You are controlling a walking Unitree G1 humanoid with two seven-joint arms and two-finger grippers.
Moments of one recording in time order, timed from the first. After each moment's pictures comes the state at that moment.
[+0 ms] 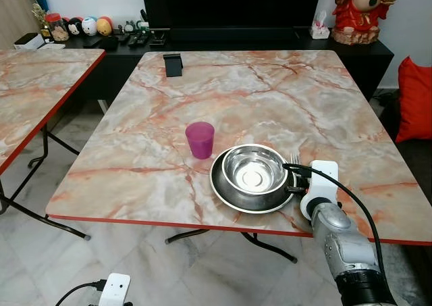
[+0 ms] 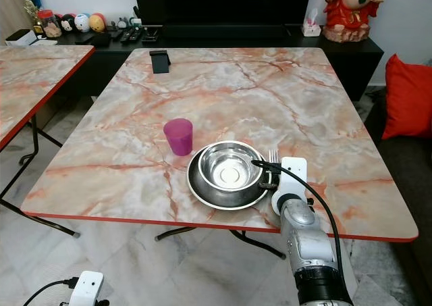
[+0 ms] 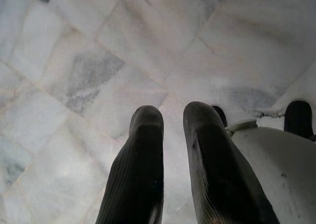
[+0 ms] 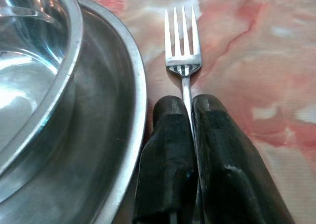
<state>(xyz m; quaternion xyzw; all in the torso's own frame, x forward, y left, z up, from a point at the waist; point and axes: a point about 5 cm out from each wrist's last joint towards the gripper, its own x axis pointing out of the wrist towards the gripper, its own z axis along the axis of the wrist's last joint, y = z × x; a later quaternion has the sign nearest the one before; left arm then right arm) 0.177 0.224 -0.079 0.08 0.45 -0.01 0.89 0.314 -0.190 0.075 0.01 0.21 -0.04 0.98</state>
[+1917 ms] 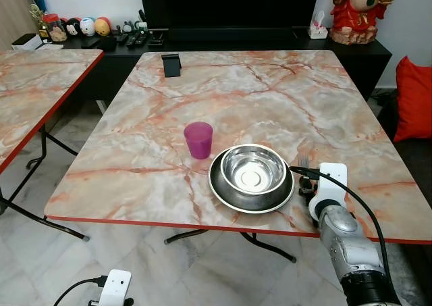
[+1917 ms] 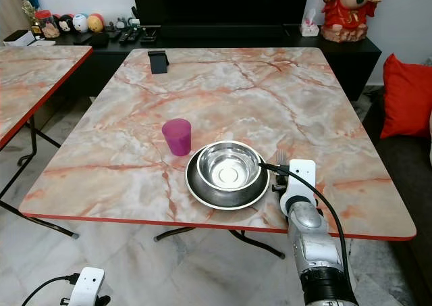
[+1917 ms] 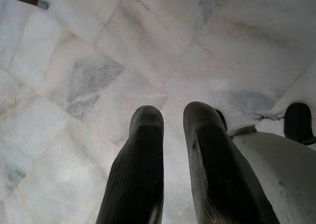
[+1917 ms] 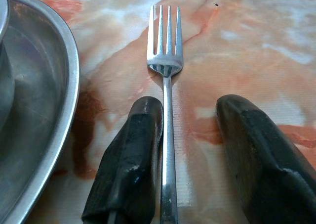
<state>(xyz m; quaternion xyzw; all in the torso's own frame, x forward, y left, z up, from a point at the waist) 0.179 0.224 -0.078 0.08 0.45 -0.01 0.89 0.313 -0.204 0.070 -0.02 0.20 -0.06 0.98</state>
